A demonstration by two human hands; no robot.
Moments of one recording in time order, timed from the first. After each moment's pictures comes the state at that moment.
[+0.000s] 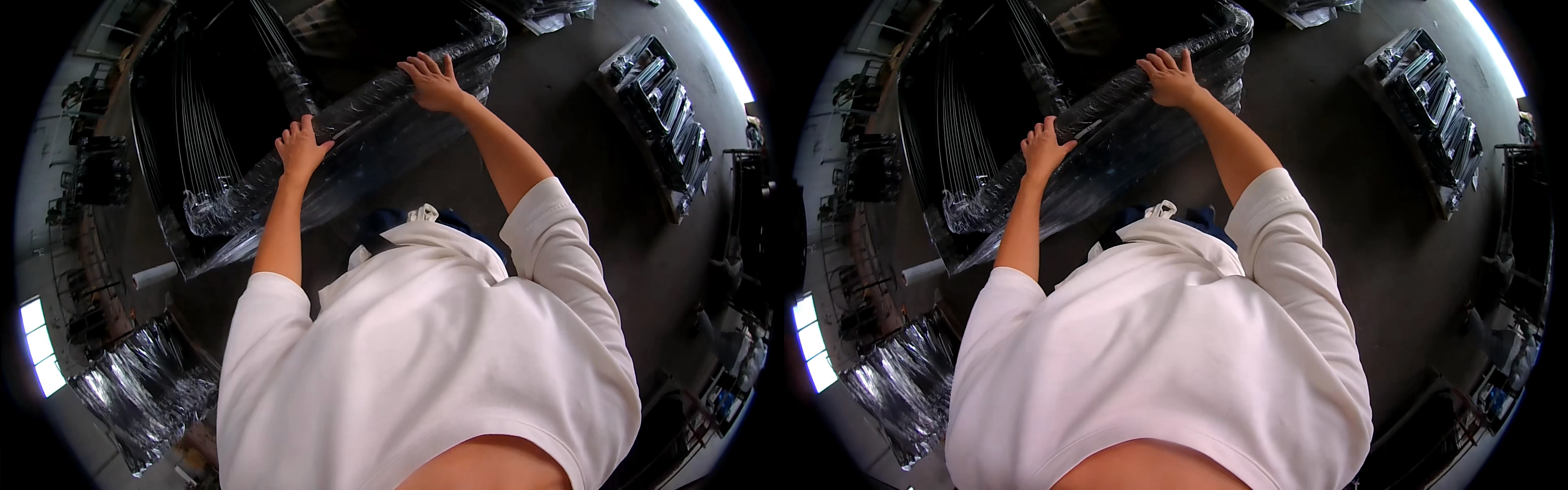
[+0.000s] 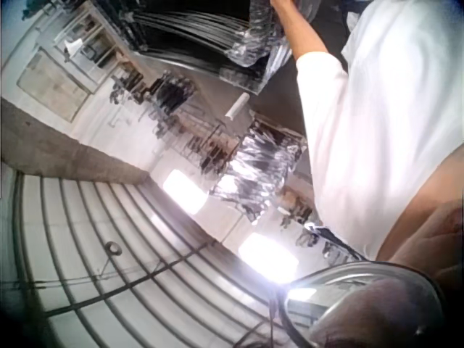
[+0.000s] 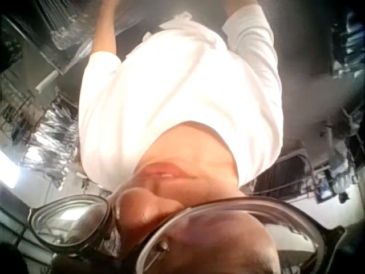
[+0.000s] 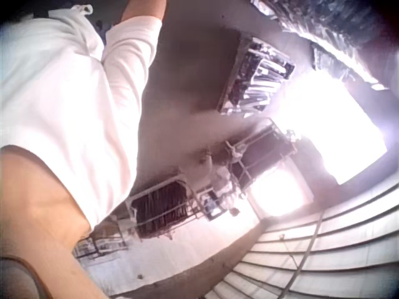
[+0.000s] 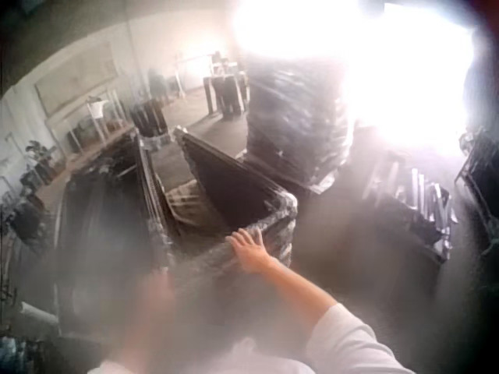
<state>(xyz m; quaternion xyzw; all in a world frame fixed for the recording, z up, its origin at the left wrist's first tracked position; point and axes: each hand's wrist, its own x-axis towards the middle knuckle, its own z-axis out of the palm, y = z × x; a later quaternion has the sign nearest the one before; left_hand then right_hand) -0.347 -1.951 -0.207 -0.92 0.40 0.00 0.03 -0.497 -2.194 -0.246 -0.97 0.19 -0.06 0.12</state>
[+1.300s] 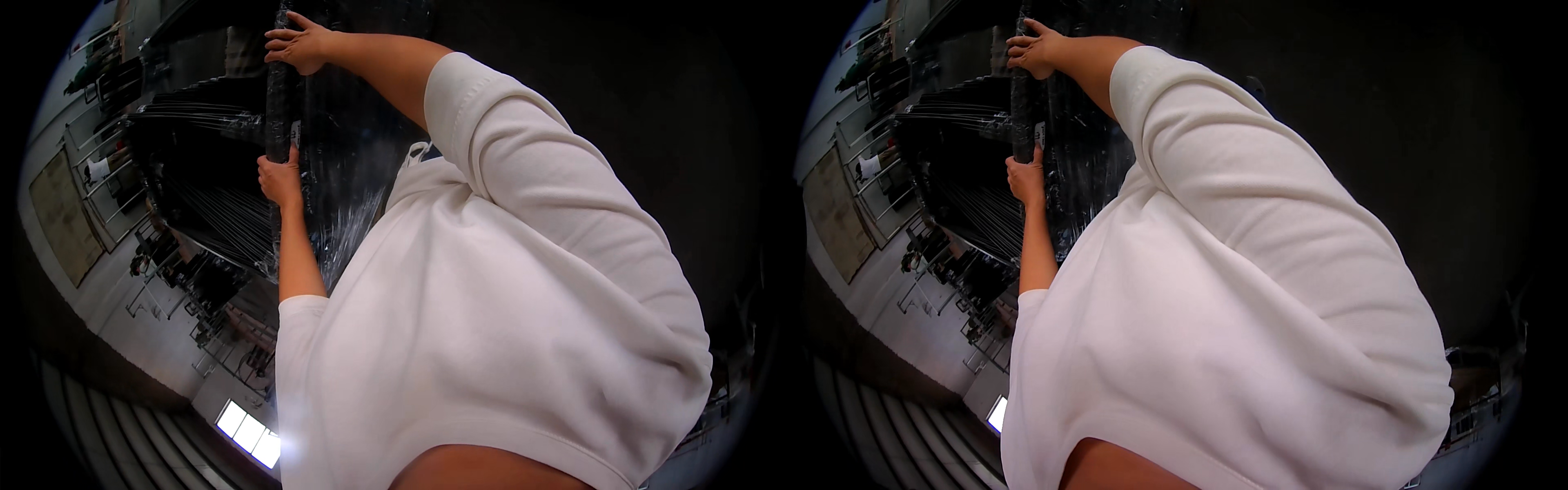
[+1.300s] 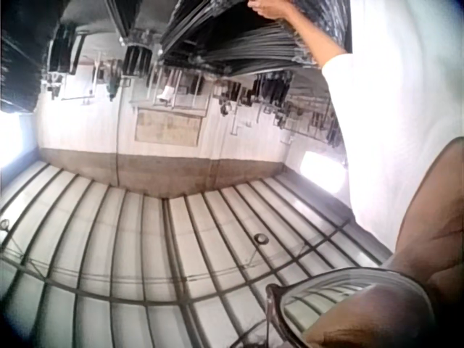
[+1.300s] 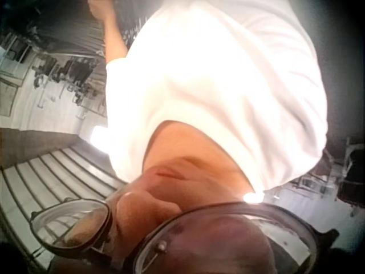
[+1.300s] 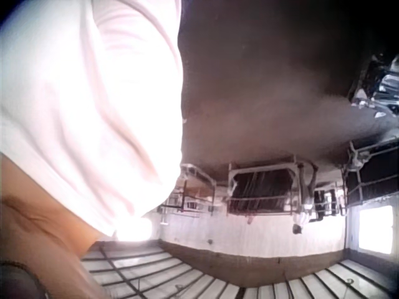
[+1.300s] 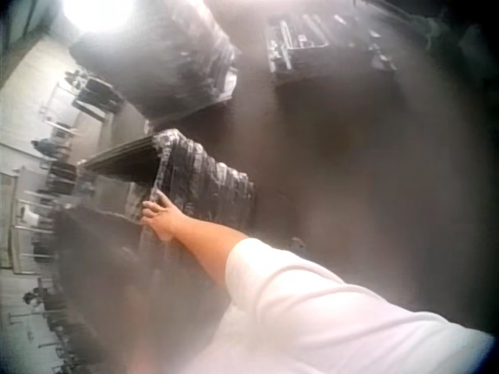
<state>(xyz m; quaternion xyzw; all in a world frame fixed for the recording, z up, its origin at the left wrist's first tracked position) -0.343 -1.962 -0.216 -0.90 0.42 -0.08 0.06 -0.487 -2.170 -0.243 -0.94 0.31 -0.07 0.15</state>
